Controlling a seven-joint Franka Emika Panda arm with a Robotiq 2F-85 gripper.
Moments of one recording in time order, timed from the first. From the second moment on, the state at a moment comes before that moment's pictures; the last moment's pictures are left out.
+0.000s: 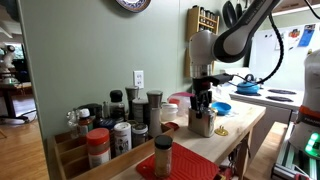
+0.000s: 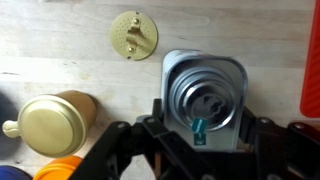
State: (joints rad) arm 0.31 -0.02 0.34 -2.55 0.01 2.45 0.59
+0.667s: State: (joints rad) arm 0.31 -0.11 0.33 -2.53 0.06 2.41 0.60
